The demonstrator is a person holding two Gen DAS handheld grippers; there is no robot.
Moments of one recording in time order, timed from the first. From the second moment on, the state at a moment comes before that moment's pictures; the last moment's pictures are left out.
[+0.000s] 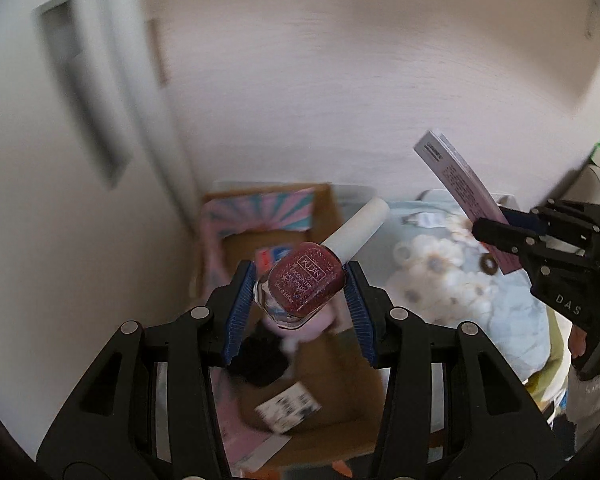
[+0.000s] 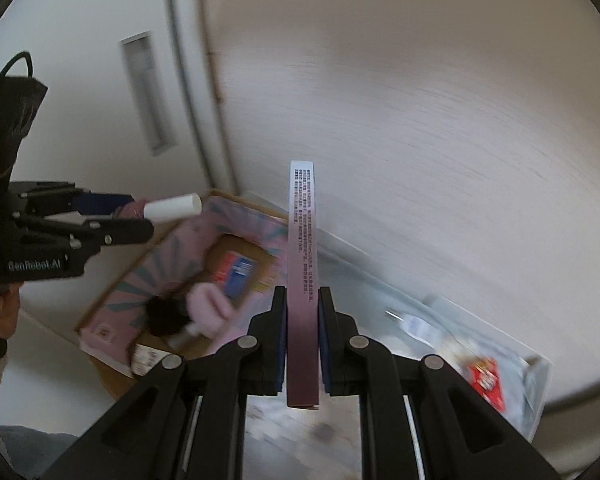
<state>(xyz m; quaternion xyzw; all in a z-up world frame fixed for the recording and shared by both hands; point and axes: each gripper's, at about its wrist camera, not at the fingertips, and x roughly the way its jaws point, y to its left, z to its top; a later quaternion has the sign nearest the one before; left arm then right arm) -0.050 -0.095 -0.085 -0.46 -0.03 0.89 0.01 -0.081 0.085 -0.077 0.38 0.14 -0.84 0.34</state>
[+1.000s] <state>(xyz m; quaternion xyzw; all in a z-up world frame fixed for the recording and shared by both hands) 0.019 -0.143 -0.187 -0.53 -0.09 0.84 -0.06 -0.035 -0.031 -0.181 0.49 0.19 -0.72 0.46</state>
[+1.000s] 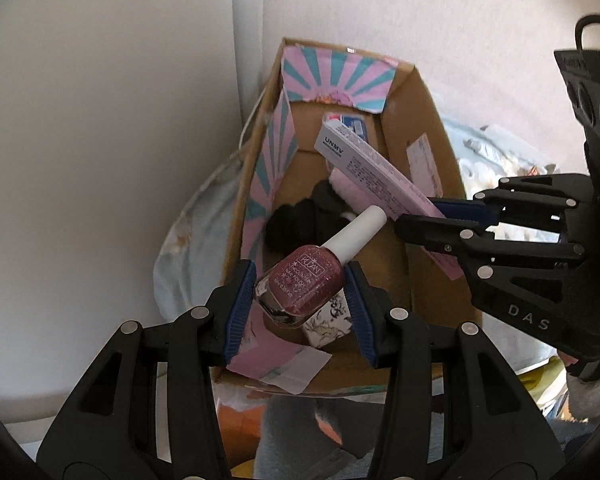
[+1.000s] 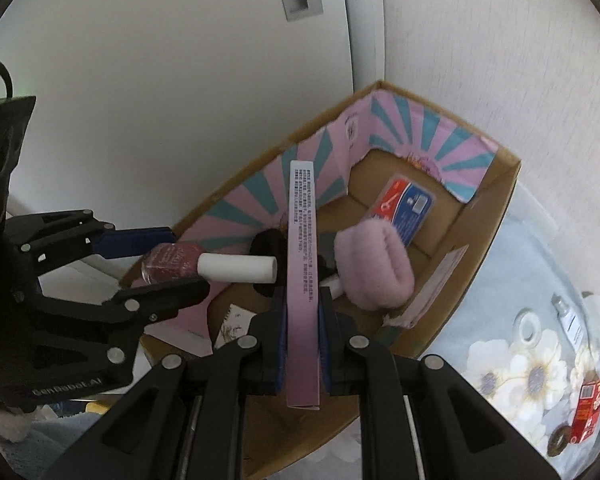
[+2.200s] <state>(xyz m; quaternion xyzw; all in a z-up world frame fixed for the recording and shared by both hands) 0.014 -0.138 -0.200 -0.53 -0.10 0.84 -0.03 -0.060 -0.024 -0.171 0.49 0.18 -0.74 0.43</state>
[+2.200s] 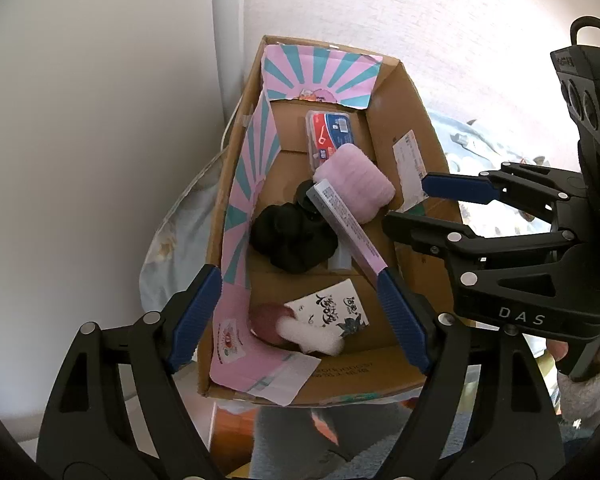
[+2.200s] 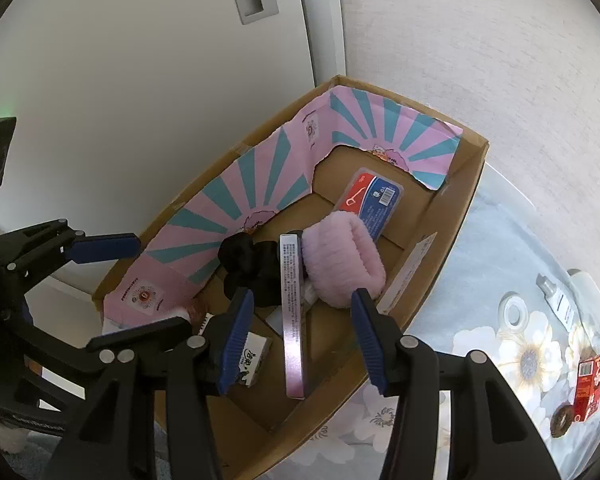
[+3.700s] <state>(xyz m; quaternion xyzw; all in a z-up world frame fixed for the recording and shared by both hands) -0.166 0.095 -0.186 -0.53 0.04 0.84 0.13 -0.182 0.281 -0.151 0.49 0.09 -0.85 0.16</state>
